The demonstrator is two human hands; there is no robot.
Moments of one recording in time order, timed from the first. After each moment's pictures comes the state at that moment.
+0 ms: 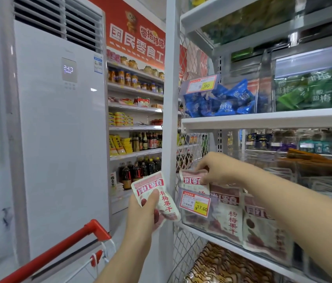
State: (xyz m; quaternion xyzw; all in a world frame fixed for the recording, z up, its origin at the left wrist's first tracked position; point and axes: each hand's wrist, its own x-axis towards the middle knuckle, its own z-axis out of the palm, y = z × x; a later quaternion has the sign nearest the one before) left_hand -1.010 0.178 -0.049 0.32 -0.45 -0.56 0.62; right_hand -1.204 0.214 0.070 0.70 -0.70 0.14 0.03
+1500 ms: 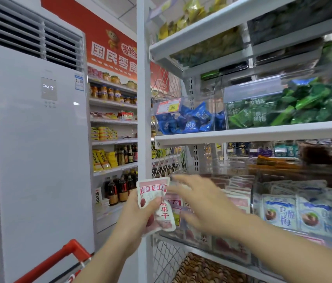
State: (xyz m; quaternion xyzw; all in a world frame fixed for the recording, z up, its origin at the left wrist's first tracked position) left_hand -1.027 0.220 -0.003 0.30 -0.60 -0.56 0.48; right_hand -1.200 0.306 0.030 0.75 -0.60 0.15 0.24
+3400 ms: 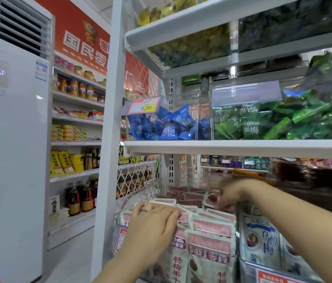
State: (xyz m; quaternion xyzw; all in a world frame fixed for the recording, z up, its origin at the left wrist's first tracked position) left_hand -1.126 0.192 0.001 0.31 -0.90 -0.01 0.29; right_hand -1.374 0.243 0.086 0.53 -0.84 0.01 -0.11
